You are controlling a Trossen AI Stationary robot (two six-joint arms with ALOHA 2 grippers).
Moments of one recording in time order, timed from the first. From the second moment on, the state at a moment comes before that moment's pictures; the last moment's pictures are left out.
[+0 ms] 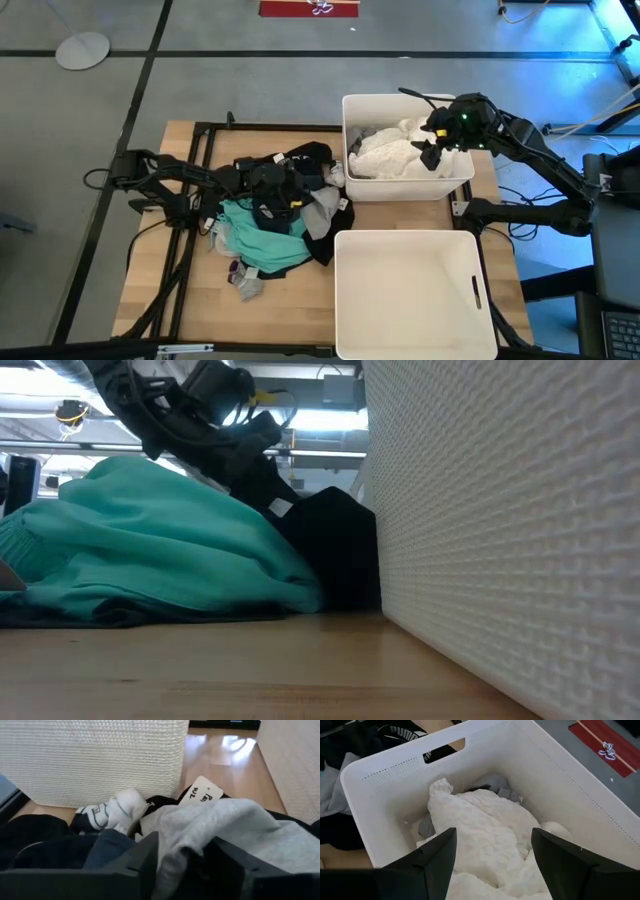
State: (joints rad) left arm 0.15 1.50 0.66 0.36 -0.05 0.03; right arm -0.62 0.98 1.27 -1.00 -0.01 -0.12
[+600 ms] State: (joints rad) left arm 0.14 1.34 0.66 0.40 -0.14 0.08; right arm -0.62 0.98 1.27 -0.95 -0.06 -0.10
